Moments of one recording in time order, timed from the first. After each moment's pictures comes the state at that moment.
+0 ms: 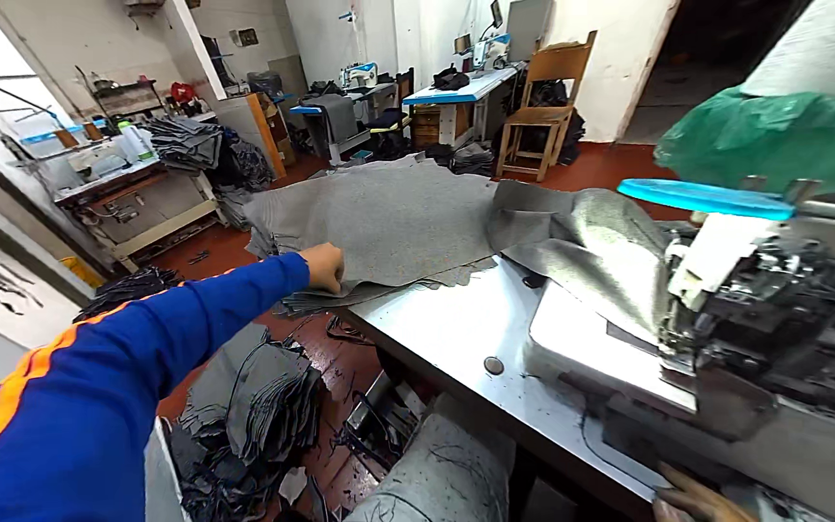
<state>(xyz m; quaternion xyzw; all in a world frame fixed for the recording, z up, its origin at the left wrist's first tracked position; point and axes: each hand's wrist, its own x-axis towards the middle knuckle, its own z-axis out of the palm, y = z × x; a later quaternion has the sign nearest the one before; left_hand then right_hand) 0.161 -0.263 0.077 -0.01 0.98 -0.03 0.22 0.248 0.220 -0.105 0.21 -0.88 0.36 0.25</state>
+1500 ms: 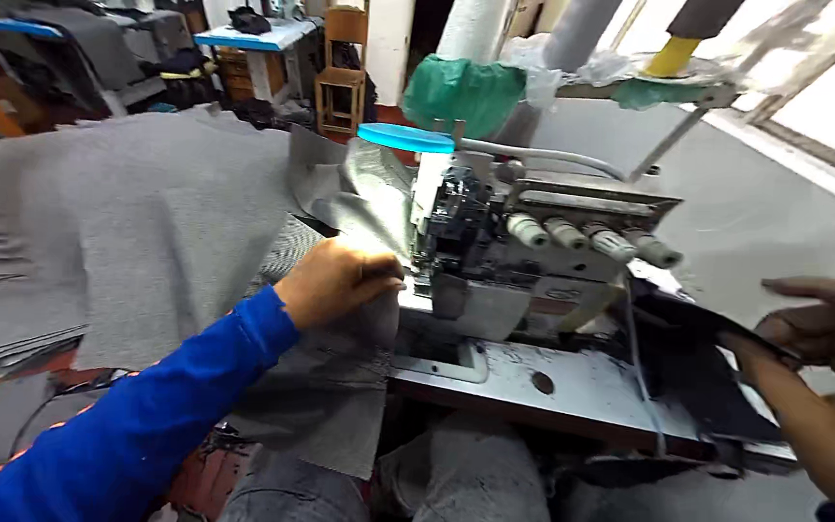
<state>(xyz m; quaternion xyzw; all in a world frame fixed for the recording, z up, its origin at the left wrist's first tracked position) 0.136 -0.017 0.038 0.45 0.82 0.28 -0.20 0.259 0.372 0.066 0.07 -0.94 0.18 0.30</state>
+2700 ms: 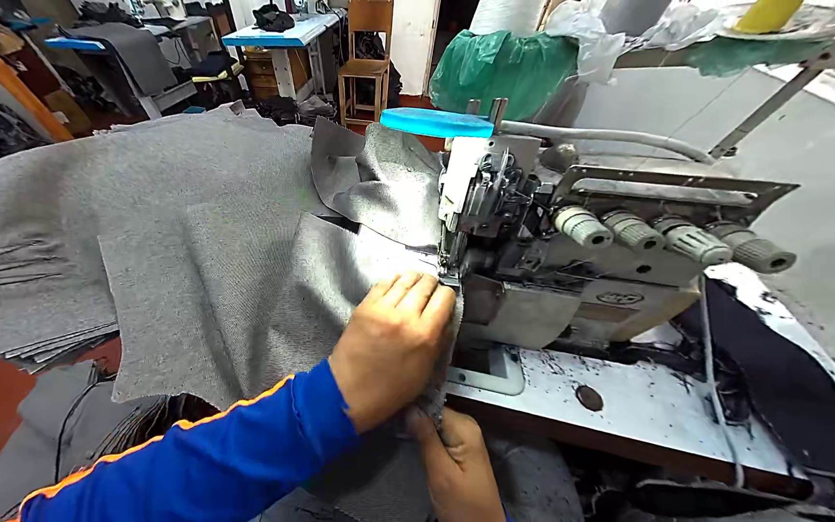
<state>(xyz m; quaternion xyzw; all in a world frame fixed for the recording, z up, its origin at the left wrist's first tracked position) 0.189 0.034 0.005 0.33 0.89 0.14 -0.30 0.267 0.151 -0.069 0.17 -0.69 0.69 0.14</state>
